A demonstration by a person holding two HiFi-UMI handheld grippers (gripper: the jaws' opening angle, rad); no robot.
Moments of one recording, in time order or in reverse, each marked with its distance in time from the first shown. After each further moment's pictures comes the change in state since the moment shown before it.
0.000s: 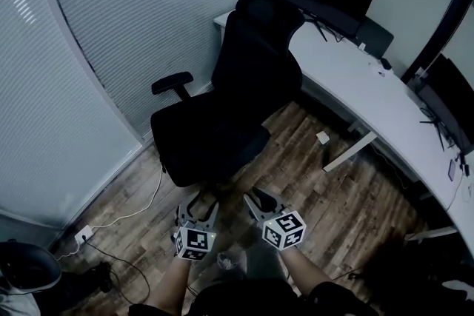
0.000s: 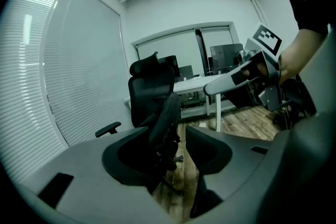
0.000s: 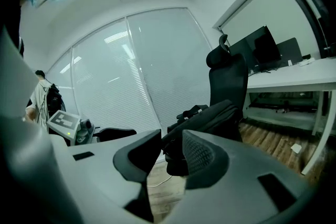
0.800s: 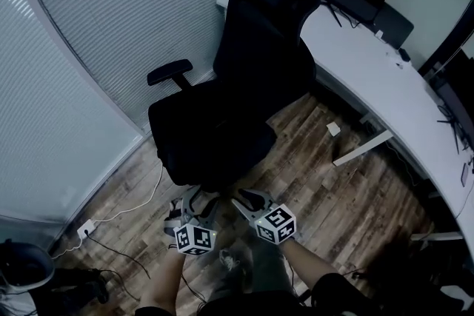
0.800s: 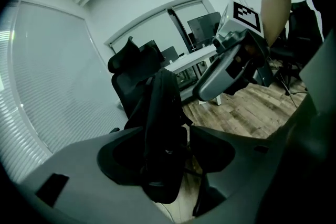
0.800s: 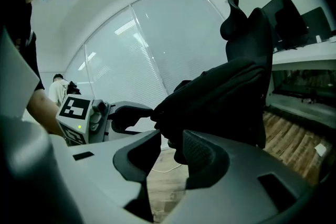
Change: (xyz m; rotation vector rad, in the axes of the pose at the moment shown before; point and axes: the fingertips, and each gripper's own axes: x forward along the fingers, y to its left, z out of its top) left arm 0.093 0.011 -0.047 0.339 0.125 -0.035; right arm 0.086 -0.038 -0.066 -0.026 0.158 0.236
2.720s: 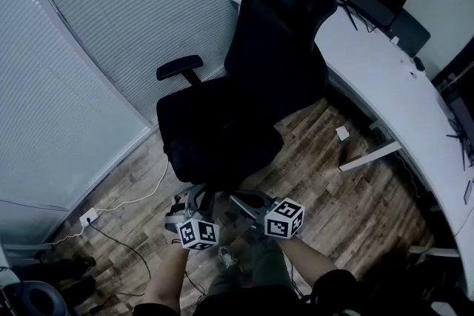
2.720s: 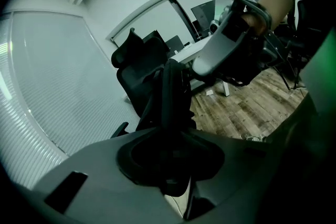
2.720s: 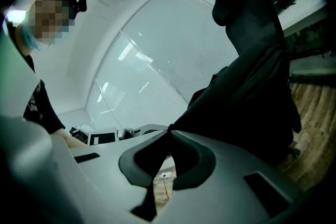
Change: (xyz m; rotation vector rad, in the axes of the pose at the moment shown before) left arm 0.019 0.023 0.003 0.022 0.117 0.077; right arm 0.003 0.014 0.047 0.267 -0.073 0.297
